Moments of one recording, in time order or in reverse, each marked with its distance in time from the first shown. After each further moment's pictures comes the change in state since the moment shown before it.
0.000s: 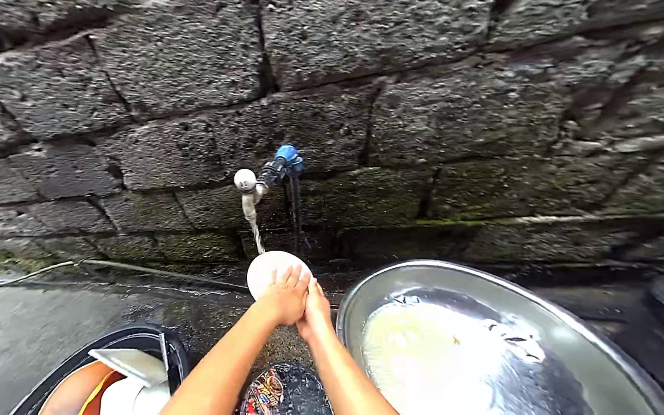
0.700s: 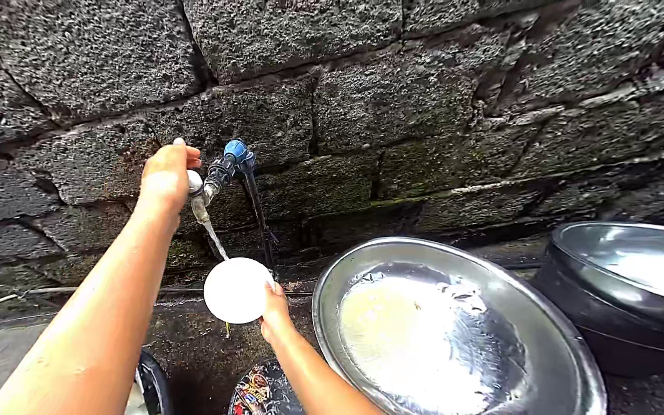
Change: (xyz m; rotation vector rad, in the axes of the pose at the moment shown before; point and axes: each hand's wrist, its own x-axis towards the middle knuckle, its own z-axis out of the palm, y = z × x) left_hand -0.049 -0.017 -0.176 -0.967 0.951 -0.067; right_hand 0.003 0.016 0.005 -0.127 -0.003 0.100
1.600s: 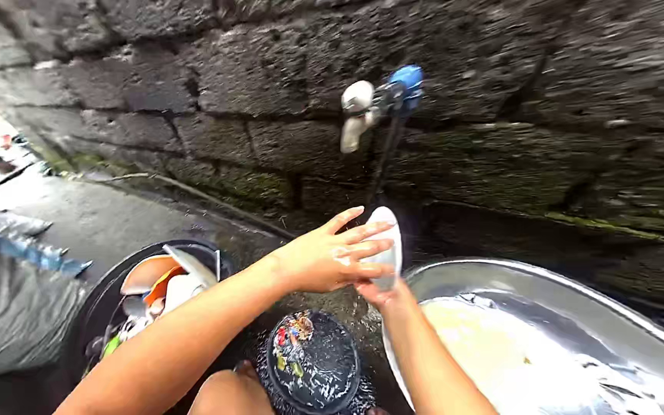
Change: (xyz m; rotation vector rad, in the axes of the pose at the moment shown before) left_hand -0.129 -0.124 -0.009 0.759 -0.631 1.042; right_hand 0.004 -0.003 -0.043 0.138 -0.294 0.214
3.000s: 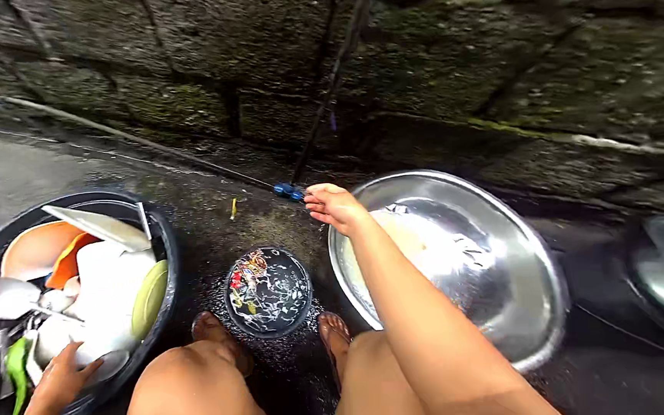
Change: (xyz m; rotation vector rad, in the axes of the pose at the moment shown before) left_hand -0.480 0.112 0.155 -0.532 -0.411 -1.759; right_hand 0.033 -0.010 -0.021 -0.887 0.159 0.022
